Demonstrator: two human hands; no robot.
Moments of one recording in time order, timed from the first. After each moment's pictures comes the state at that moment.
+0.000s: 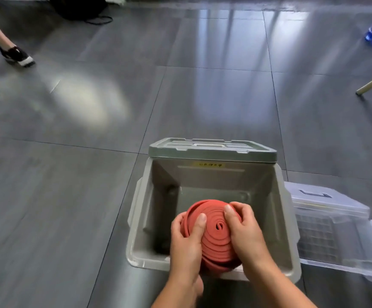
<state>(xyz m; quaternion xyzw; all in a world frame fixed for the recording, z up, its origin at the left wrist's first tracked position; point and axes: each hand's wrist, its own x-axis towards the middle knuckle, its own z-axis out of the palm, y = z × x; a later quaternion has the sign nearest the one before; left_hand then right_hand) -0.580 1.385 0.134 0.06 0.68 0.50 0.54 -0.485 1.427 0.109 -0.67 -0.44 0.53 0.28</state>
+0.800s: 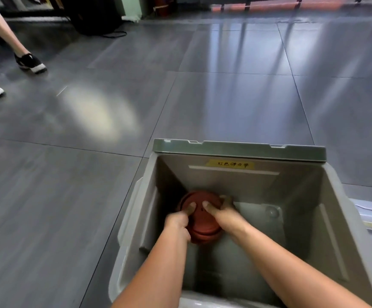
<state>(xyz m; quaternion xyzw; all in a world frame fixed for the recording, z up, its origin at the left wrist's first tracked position) -0.650 1.492 -0.063 -0.12 0.65 0.45 0.60 -0.550 1.522 -0.076 -0.63 -0.45 0.60 0.19</state>
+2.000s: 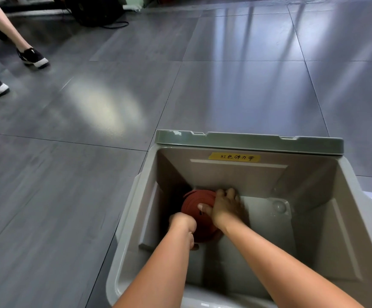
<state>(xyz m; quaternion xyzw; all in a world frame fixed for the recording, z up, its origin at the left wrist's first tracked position) -0.662 1.482 -0.090 0.01 0.81 0.22 0.55 -0.572 1.525 -0.074 -0.66 -0.69 0.31 -0.06</state>
